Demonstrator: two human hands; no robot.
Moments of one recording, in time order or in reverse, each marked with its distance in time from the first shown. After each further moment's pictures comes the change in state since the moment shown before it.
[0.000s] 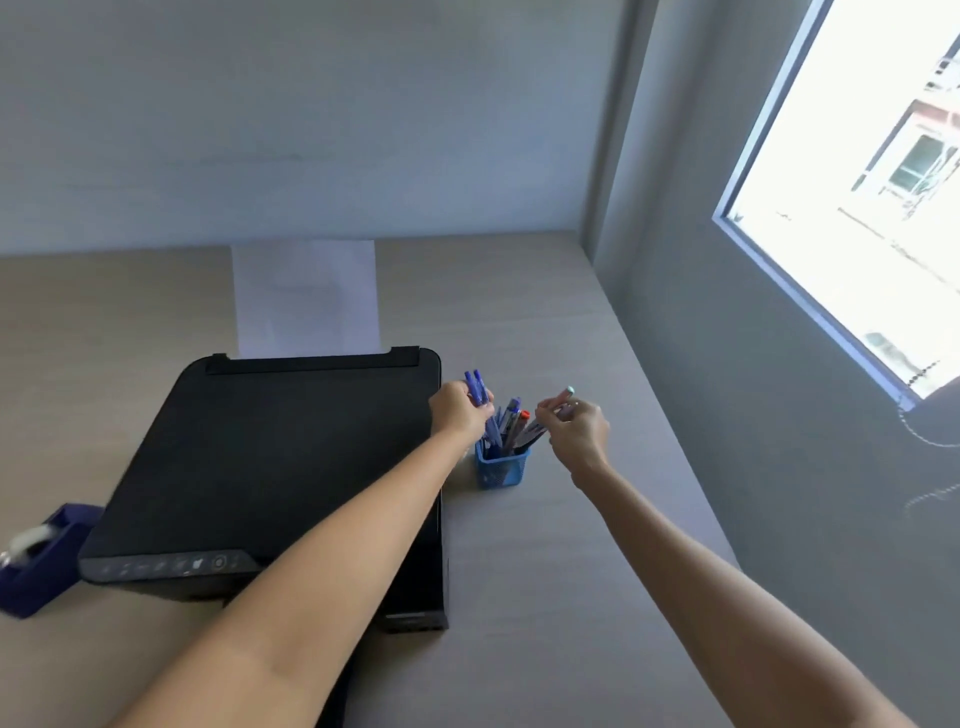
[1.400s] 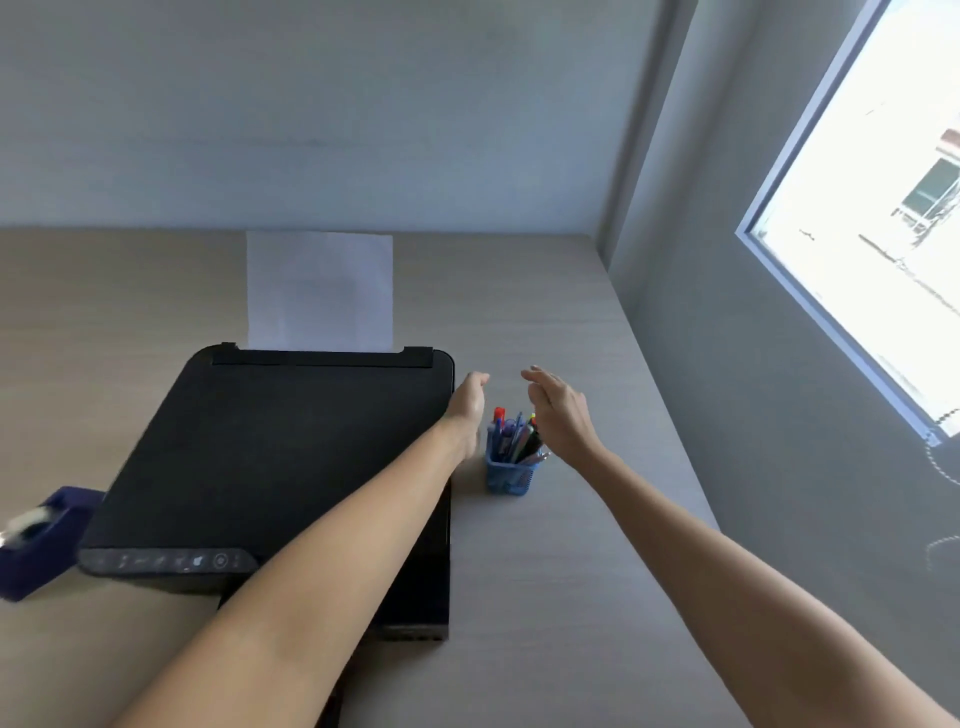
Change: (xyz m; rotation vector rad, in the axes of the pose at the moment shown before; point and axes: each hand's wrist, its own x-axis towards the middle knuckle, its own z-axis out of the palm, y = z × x) left_hand 0.013 0.016 0.004 -0.557 -0.250 -0.340; right_hand 0.022 -0.028 0.021 -0.396 -0.248 -0.358
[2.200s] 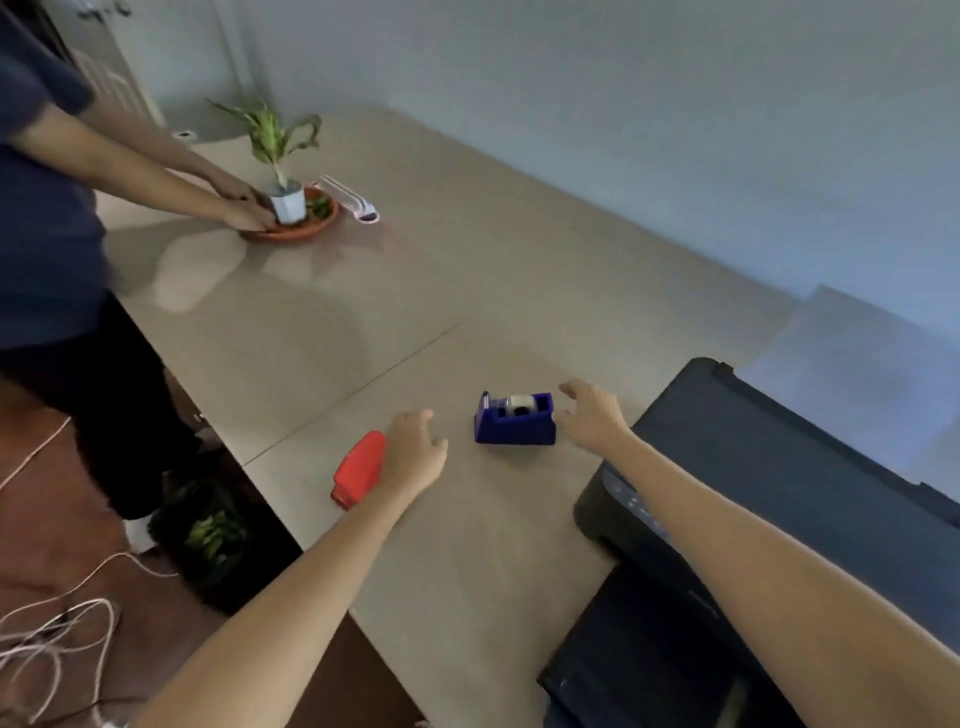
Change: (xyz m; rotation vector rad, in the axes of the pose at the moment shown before) left_hand -0.223 -0.134 -0.530 0.451 0.956 -0.001; right_hand -0.109 -0.340 0.365 -0.336 -0.664 -0.443
